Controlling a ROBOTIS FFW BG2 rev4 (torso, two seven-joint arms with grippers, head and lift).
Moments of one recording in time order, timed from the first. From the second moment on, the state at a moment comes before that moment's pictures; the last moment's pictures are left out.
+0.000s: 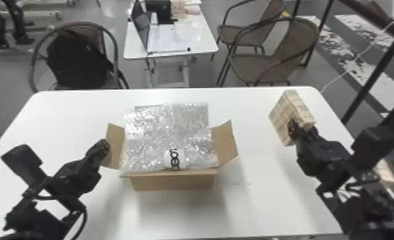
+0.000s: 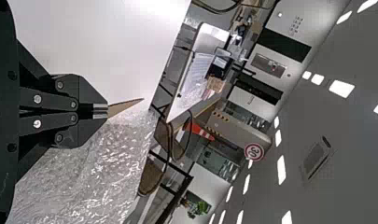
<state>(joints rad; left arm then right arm) 0.27 0.00 0.25 -1.91 0.46 0.36 -0.35 0.24 -0.06 -0.06 -1.98 -0.19 0.18 0.26</state>
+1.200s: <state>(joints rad) 0.25 0.00 0.24 -1.90 0.45 0.38 -0.35 -0.26 -0.14 0.27 -1.70 -0.41 0.70 0.67</state>
